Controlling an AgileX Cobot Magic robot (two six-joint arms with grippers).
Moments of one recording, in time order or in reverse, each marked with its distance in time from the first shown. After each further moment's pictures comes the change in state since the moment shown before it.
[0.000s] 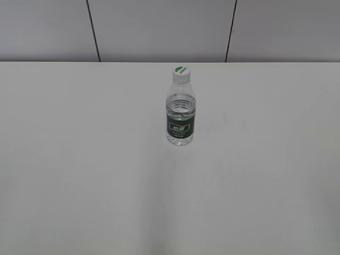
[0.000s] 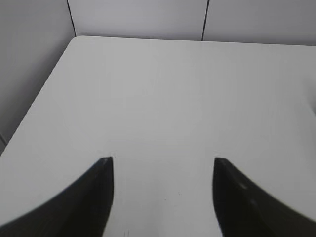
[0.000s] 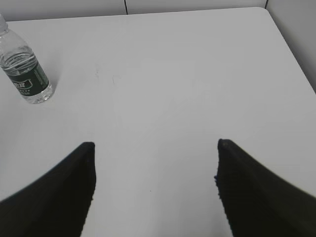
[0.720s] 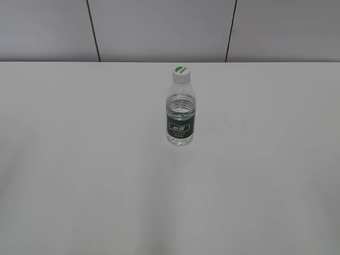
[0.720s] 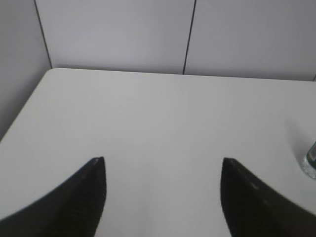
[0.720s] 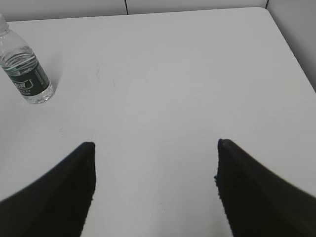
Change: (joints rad) left arm 0.000 0.357 -0.022 -0.074 -0.386 0.000; right arm 0.000 0.000 0.000 0.002 0.000 0.000
